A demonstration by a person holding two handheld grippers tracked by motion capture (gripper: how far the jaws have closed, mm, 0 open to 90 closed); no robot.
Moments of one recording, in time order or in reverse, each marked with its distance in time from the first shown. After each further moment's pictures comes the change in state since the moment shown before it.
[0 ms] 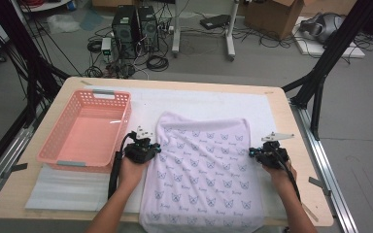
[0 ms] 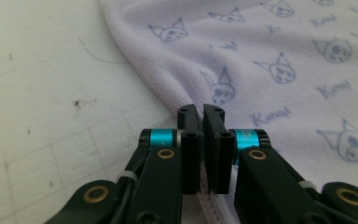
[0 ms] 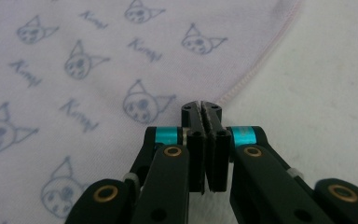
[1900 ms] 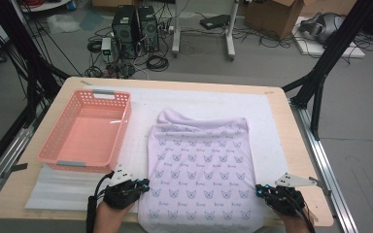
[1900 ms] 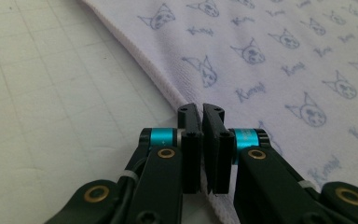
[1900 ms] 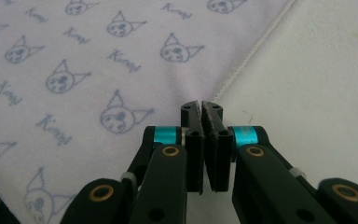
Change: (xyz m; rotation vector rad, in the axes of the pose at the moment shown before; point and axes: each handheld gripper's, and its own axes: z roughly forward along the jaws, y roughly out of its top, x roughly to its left) left arm -0.031 -0.096 -0.092 -0.067 -0.168 -0.031; right arm 0.064 -0.088 -0.080 -0.034 0.080 0.021
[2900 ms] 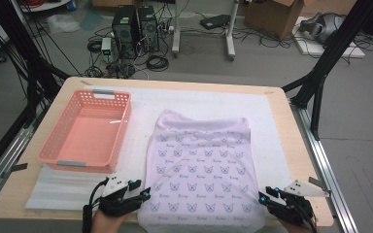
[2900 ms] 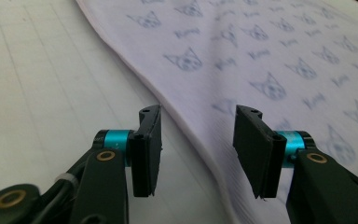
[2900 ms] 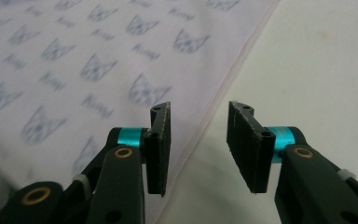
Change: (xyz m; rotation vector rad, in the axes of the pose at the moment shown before) left arm 0.000 -0.002 -0.008 -0.058 -0.001 -0.006; right arm 0.006 -0.006 -0.018 -0.073 -0.057 0.059
